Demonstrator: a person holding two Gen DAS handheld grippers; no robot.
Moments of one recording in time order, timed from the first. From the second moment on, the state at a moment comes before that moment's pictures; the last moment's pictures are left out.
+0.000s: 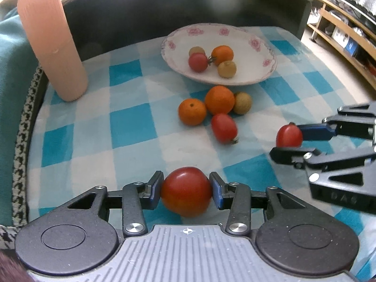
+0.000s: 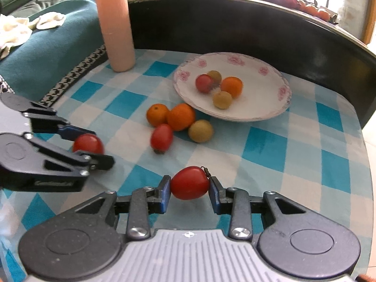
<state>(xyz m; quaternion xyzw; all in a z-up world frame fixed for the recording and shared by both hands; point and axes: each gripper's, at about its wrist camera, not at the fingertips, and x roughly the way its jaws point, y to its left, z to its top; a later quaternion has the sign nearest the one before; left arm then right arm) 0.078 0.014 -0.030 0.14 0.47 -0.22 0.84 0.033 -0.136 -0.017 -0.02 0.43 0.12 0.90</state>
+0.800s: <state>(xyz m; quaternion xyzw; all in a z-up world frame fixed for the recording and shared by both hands) 0.124 -0.038 0.029 0.10 0.40 -0.21 0.89 0.063 -0.157 0.021 0.00 0.38 0.06 0.92</state>
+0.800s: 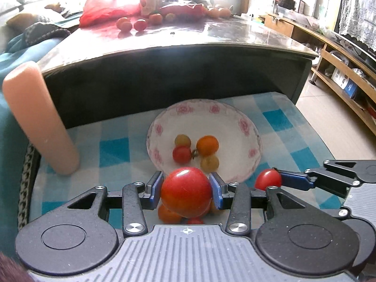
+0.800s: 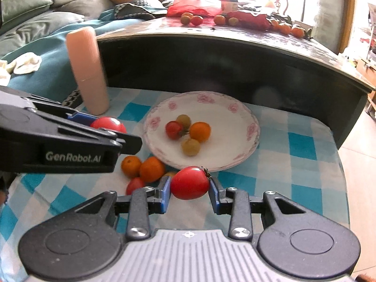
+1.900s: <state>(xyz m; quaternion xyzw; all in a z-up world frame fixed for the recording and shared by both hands) 0.197 -0.070 0.002 0.07 0.39 -0.22 0.89 0.151 -0.197 0.004 0.00 0.34 0.01 0.94</state>
